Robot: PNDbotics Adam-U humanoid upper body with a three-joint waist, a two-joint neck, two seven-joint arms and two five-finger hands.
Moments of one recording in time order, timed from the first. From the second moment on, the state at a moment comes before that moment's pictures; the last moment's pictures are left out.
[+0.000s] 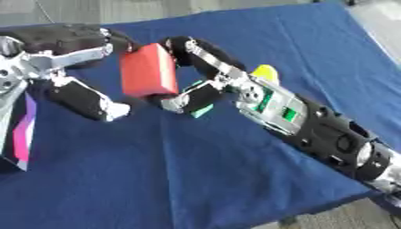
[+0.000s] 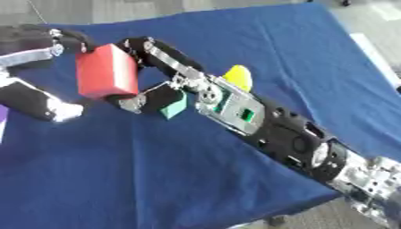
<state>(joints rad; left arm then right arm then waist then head) -1.16 0.22 -0.67 -1.44 -0.58 -0.02 -0.77 -0.34 -0.68 0.35 -1.95 -0.08 -0.01 -0.09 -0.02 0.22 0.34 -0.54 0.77</state>
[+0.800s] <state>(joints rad) -1.16 0.20 -0.67 -1.42 -0.62 -0.03 -0.73 -0.34 -0.68 0.36 -1.94 -0.05 -0.02 -0.10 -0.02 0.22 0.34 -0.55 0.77</state>
